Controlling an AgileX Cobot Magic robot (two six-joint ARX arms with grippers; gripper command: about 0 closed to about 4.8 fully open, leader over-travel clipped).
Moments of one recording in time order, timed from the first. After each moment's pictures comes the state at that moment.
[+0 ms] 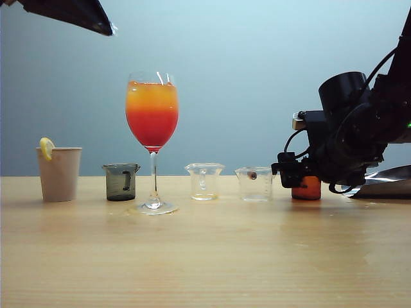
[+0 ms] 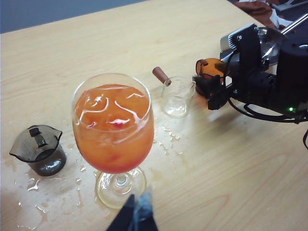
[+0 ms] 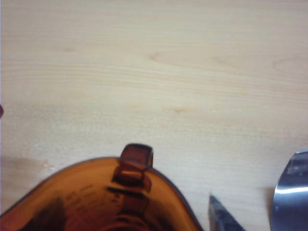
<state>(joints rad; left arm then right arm) -0.51 0.98 0.91 -0.34 0.11 0.00 0.29 2.01 0.91 0.76 0.20 0.05</state>
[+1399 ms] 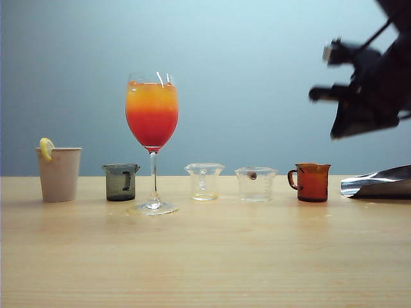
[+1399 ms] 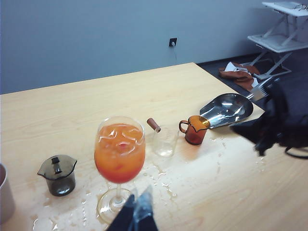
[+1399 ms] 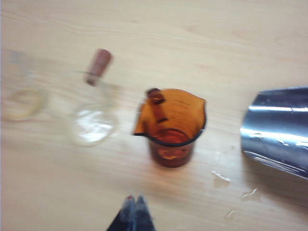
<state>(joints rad) -0.51 0.58 0.88 -0.45 0.10 -0.07 0.29 1.31 0.68 0.16 0.00 0.05</state>
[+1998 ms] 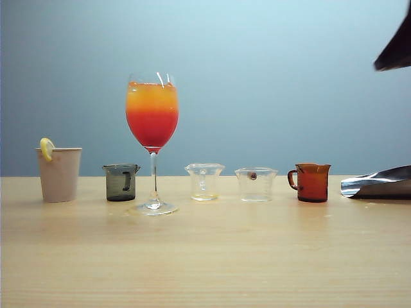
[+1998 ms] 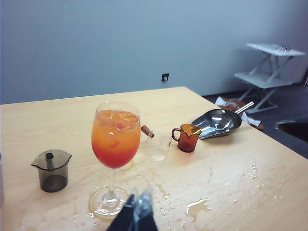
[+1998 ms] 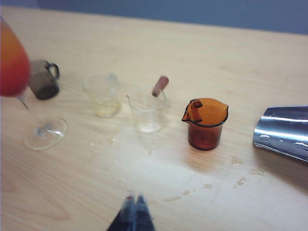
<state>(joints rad) -0.51 0.15 0.50 -0.34 0.11 -0.10 0.29 0.62 0.46 -0.11 -0.13 0.04</state>
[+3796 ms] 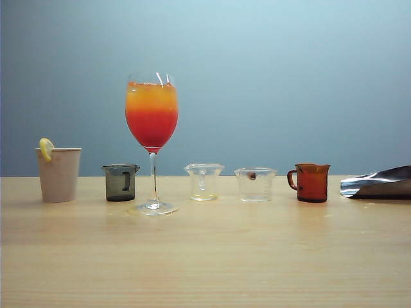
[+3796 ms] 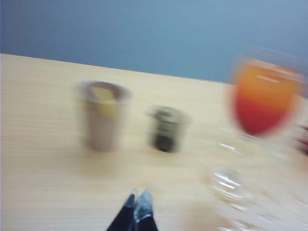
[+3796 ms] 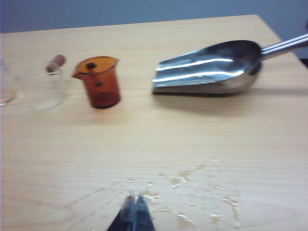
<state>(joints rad) 0.03 0.00 0.01 0.00 0.26 -0.16 0.04 0.00 0.00 -0.18 -0.04 0.08</state>
